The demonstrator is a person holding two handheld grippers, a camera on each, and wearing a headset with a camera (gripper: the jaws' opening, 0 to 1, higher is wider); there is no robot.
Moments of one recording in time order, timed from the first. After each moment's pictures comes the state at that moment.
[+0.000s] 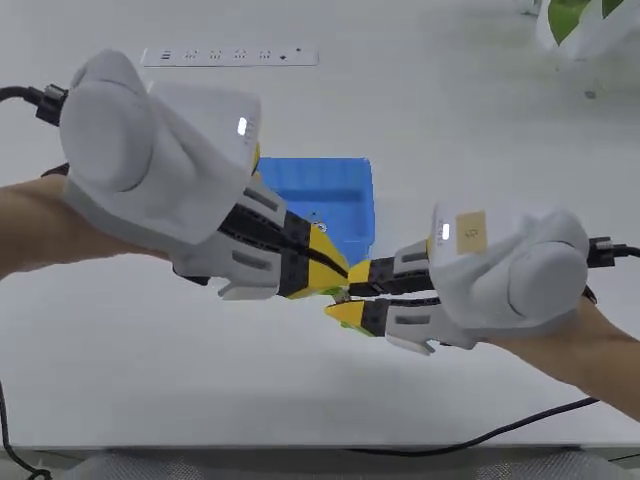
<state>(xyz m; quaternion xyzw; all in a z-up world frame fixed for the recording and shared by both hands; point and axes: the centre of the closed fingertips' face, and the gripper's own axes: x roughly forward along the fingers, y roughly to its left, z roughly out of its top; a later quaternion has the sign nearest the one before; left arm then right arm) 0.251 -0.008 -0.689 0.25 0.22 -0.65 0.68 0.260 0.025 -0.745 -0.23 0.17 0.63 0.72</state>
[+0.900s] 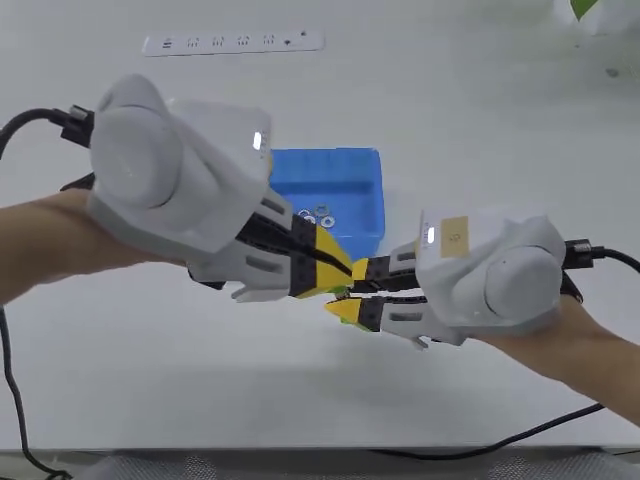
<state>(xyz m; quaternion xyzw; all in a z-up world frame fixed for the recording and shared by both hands) 0.266 -0.005 -0.709 0.25 0.24 -0.64 0.69 0.274 0.033 -0.768 -0.22 0.18 0.63 0.72</state>
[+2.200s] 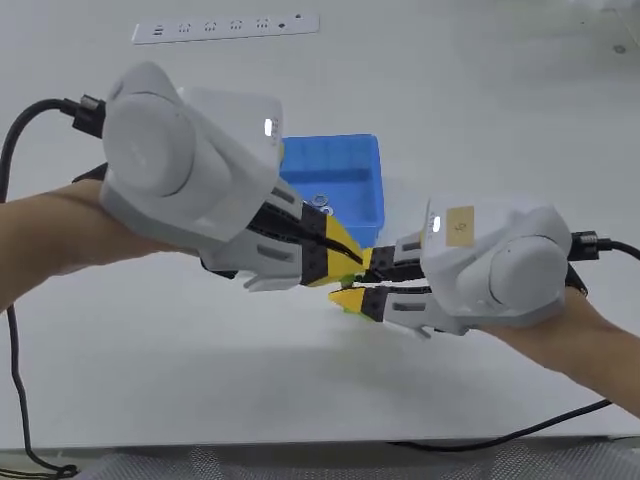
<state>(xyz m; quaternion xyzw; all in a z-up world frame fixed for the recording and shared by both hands) 0.272 -0.015 -0.714 0.25 0.24 -0.64 0.69 0.280 0.029 -0.774 -0.21 0.19 0.62 0.73</state>
